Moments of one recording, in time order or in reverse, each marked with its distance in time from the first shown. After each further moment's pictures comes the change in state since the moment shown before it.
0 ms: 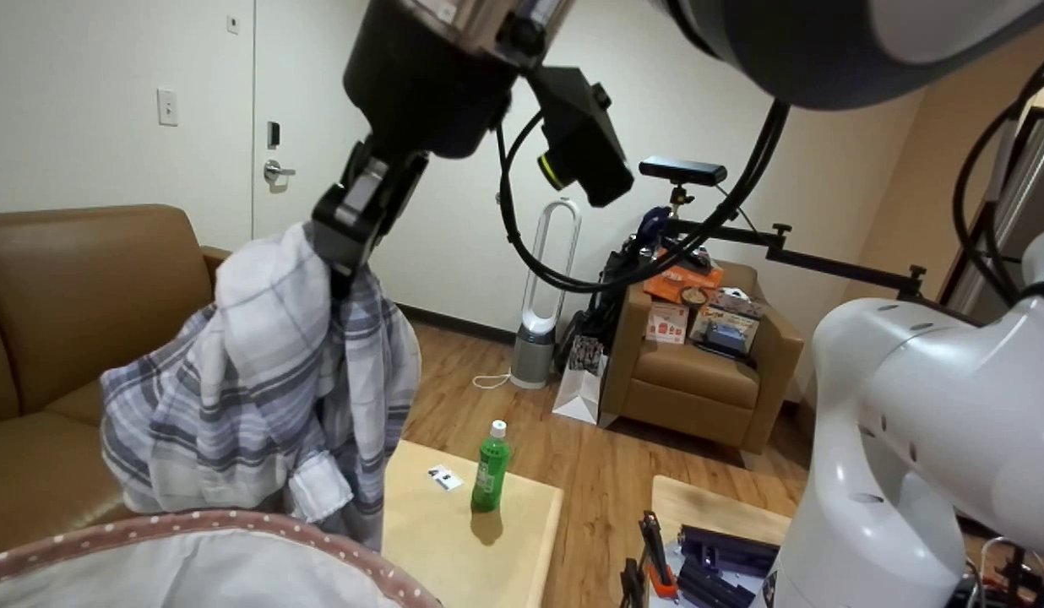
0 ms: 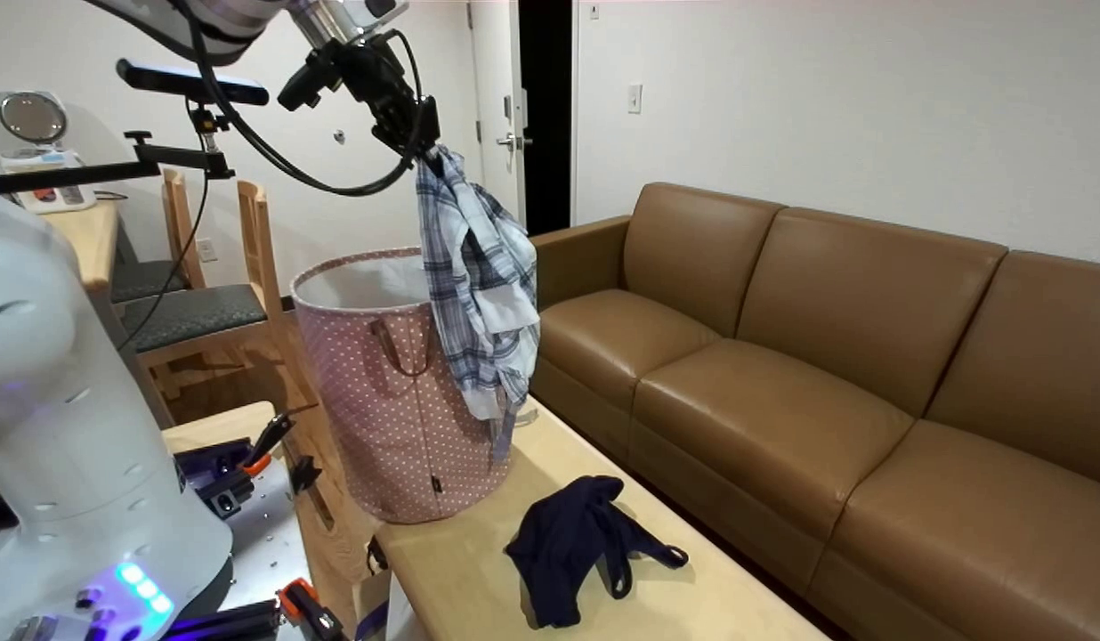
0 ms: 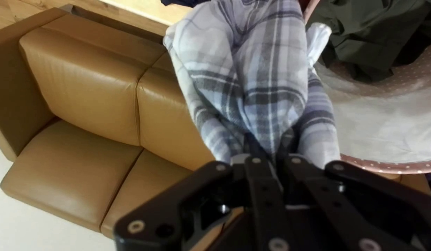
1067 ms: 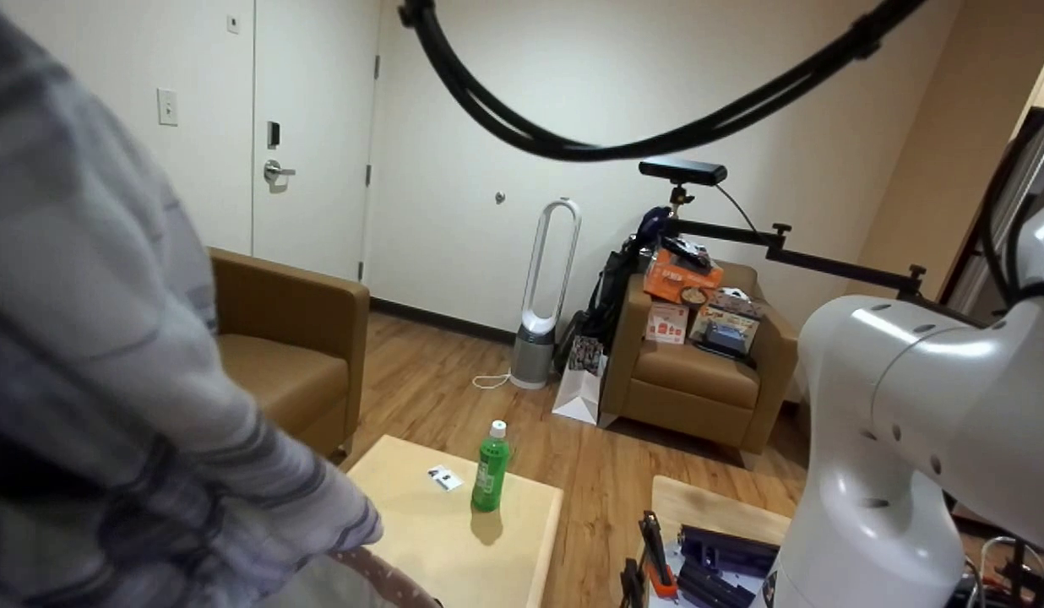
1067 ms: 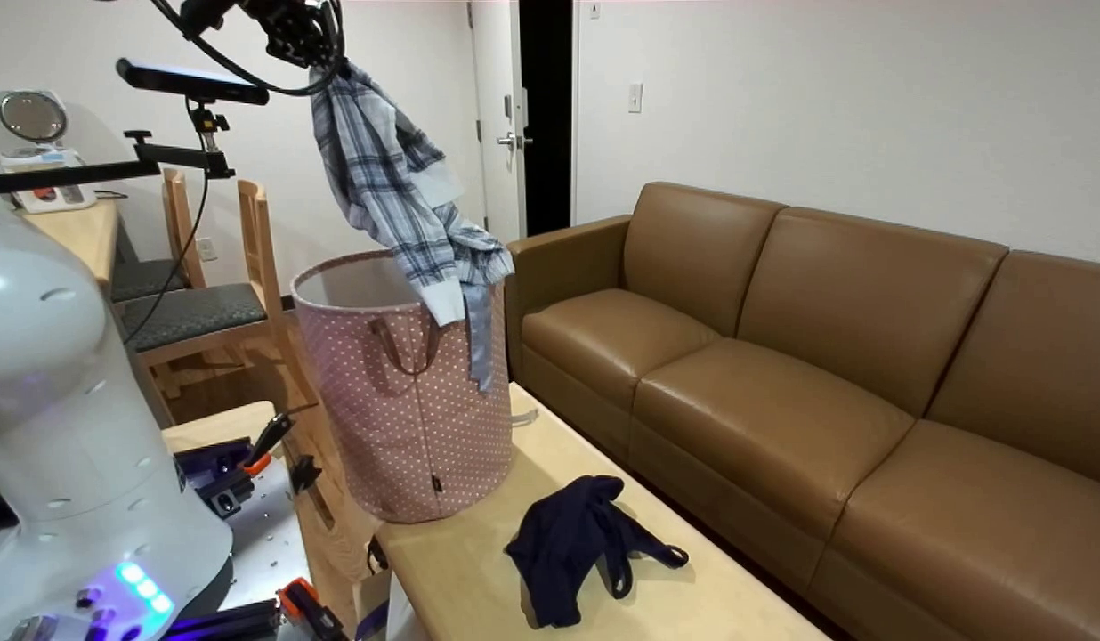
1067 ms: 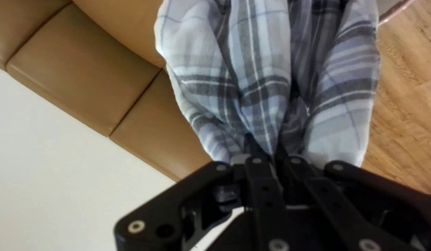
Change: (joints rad) arm 0.167 0.047 0.226 0.287 0.002 0.000 -0.042
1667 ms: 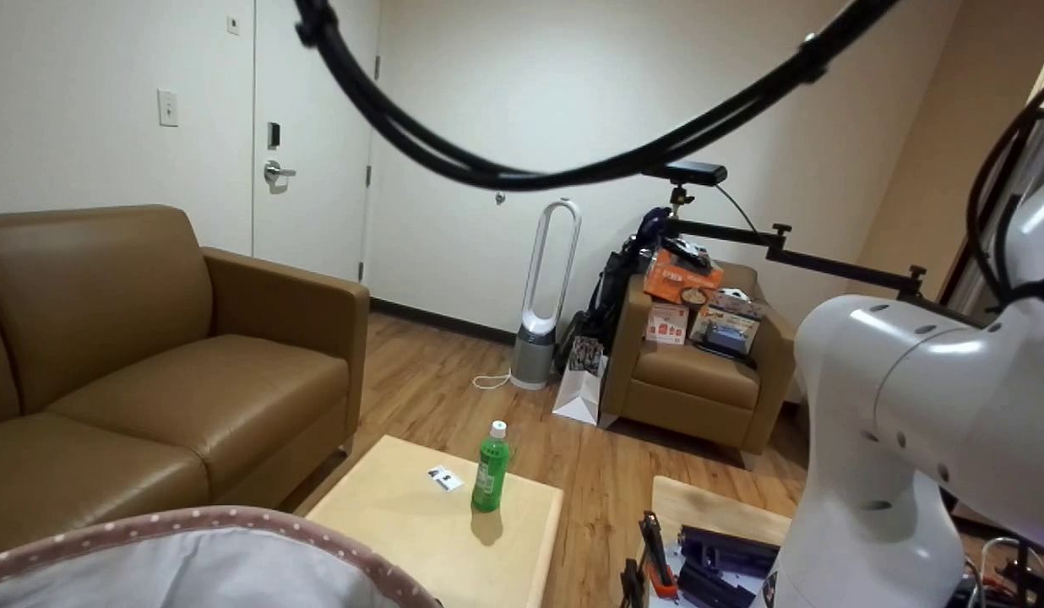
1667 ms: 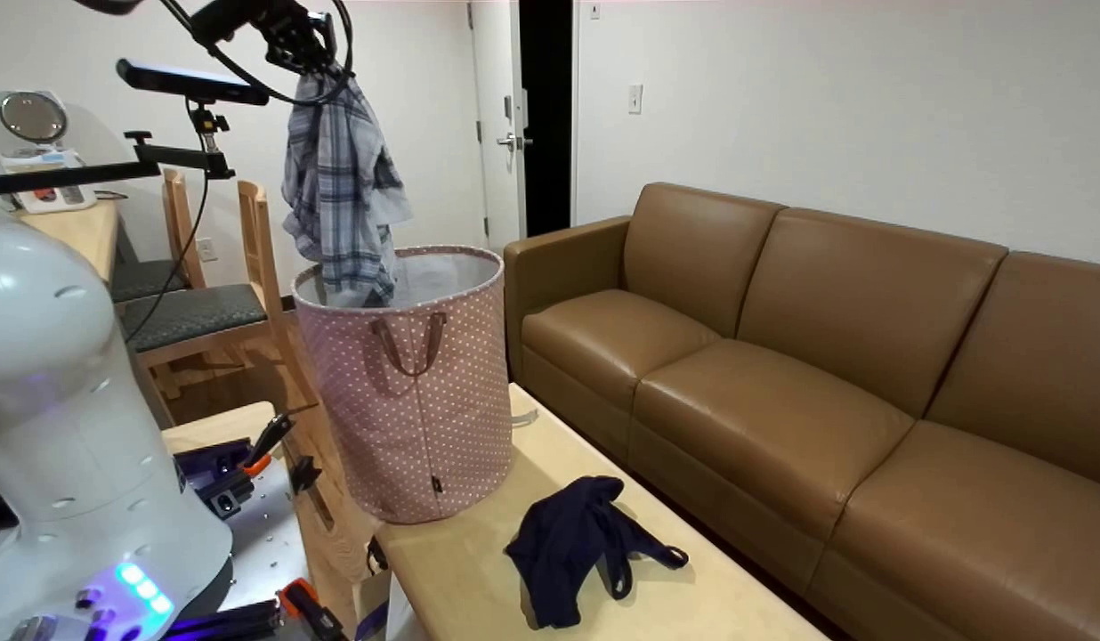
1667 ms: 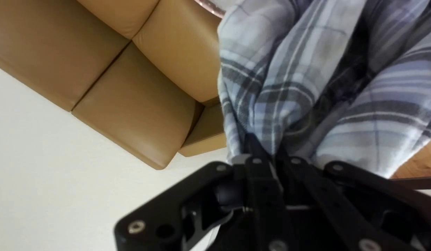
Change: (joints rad) arm 0.046 0.079 -0.030 -0.001 0.002 0.120 -0.057
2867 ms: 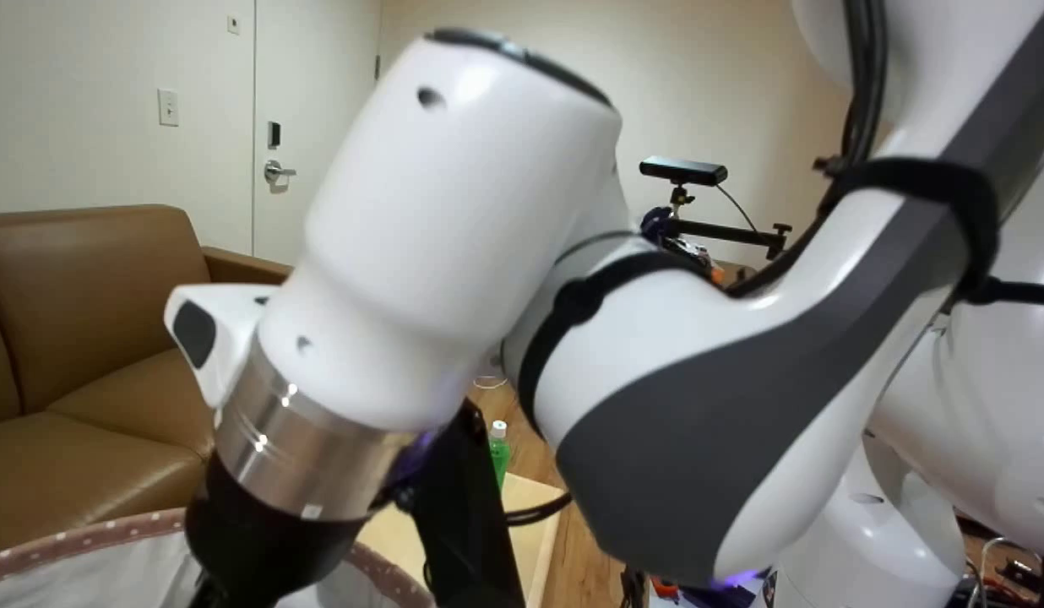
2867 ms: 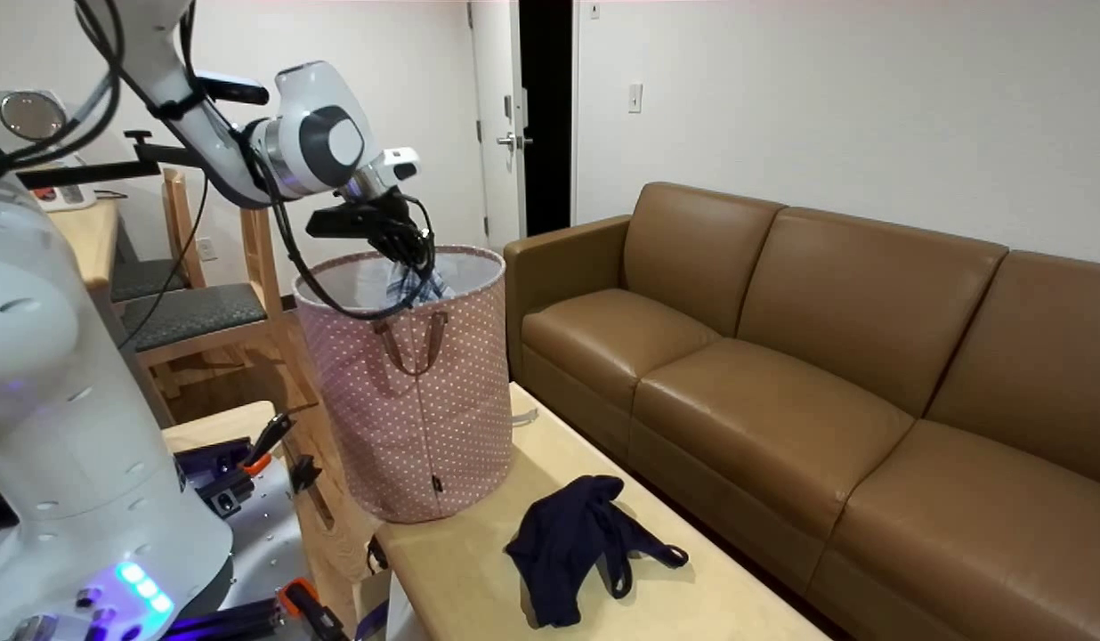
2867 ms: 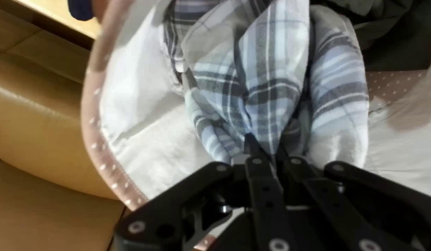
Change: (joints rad) arm -0.202 0.355 -0.087 -0.416 -0.060 0.495 0.171
